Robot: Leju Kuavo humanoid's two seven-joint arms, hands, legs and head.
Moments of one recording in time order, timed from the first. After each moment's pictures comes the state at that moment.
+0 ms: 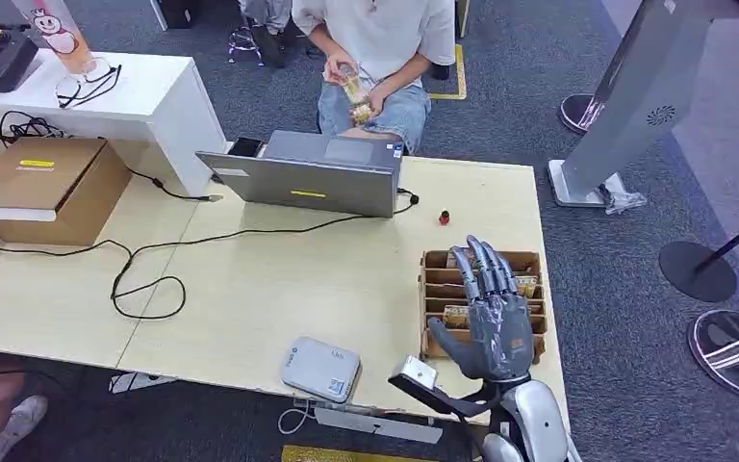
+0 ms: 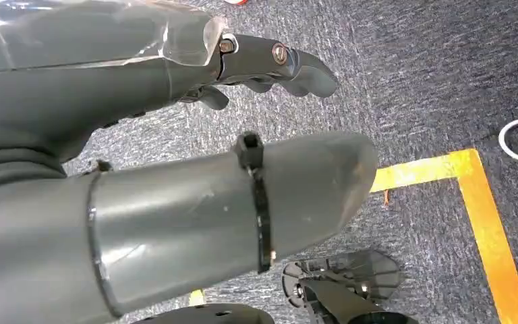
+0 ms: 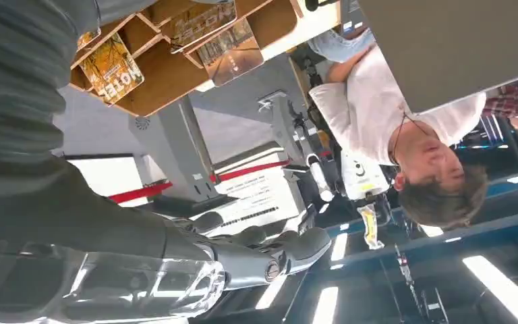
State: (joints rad) left arm -0.05 -0.16 0.38 -0.23 -0.65 0.37 -0.20; right arm -0.06 -0.01 0.37 -1.50 1.21 -0.49 -0.10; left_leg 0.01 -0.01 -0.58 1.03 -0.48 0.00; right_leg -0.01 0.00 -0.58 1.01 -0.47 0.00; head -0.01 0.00
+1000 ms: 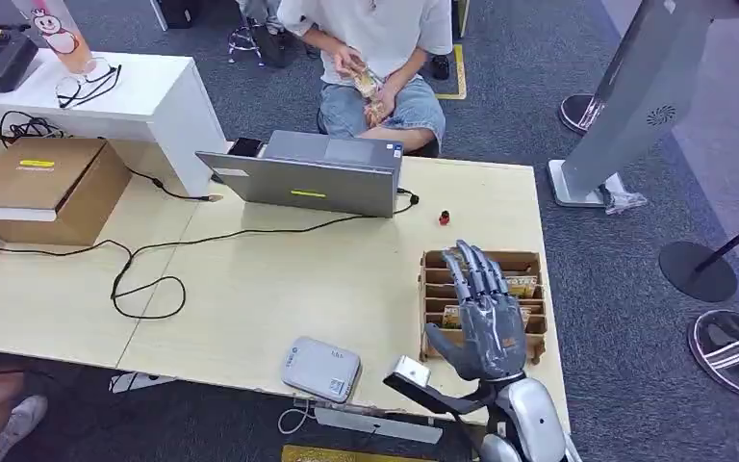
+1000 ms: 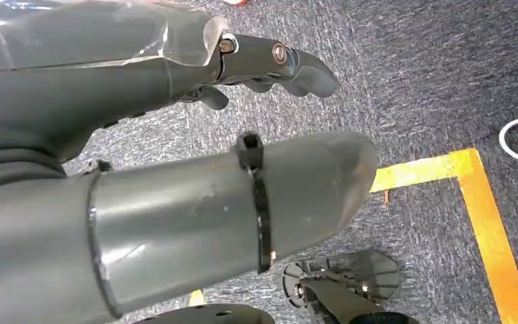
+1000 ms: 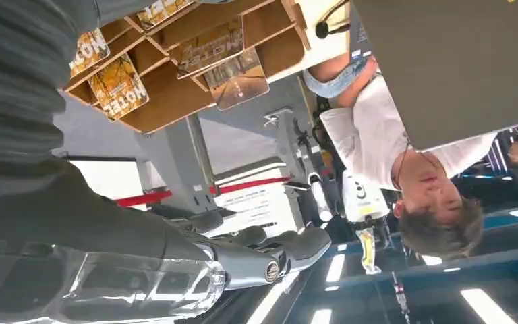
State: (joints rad) left arm -0.05 -0.16 0.38 -0.23 -0.65 0.36 -0.20; right arm -0.06 -0.01 0.38 -1.50 1.24 -0.41 -0.07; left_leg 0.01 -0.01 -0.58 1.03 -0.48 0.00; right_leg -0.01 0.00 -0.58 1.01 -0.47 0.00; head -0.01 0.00
